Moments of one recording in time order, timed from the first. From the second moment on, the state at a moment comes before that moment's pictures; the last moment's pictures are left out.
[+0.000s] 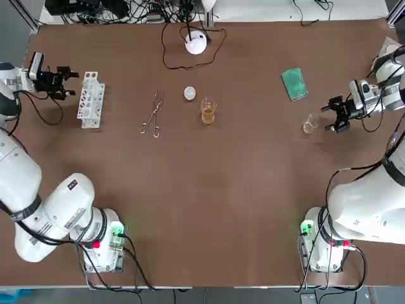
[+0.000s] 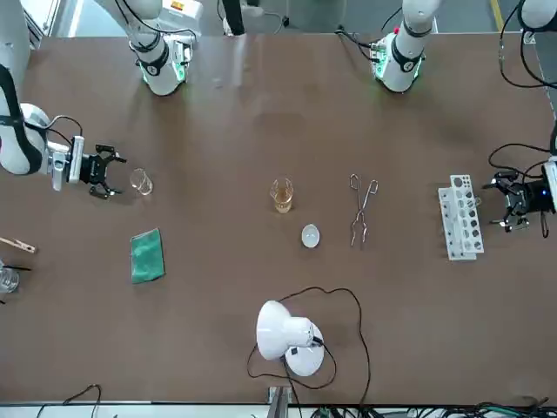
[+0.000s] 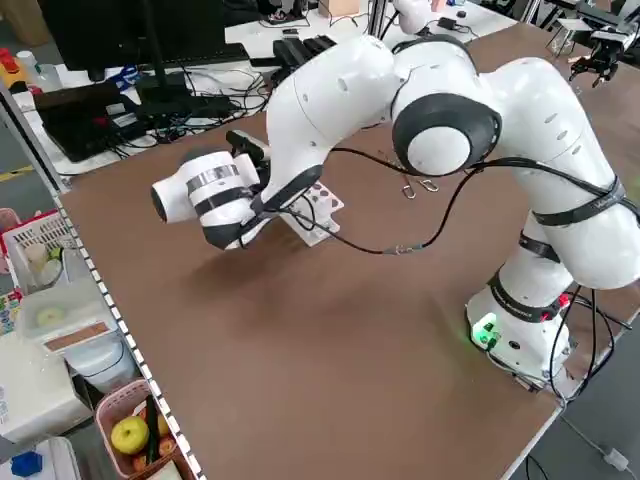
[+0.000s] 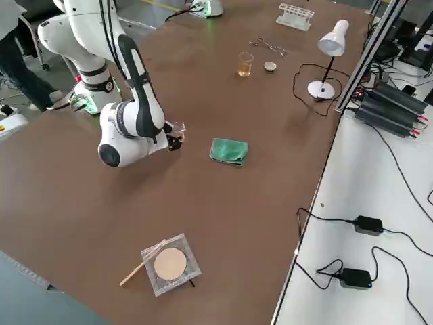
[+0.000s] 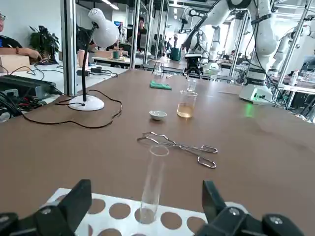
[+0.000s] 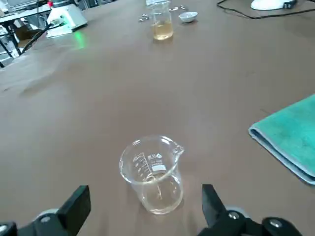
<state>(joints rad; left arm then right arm) 0.79 0.81 -0.10 -1.54 -0.89 1.33 2.37 -0.28 0.44 -0.32 -2.23 0.86 1.73 -2.62</state>
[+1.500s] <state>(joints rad) 0.79 0.88 -0.13 -1.59 -0.98 1.33 2.47 -0.30 0.67 -0.26 -2.07 0.87 1.59 -2.80</state>
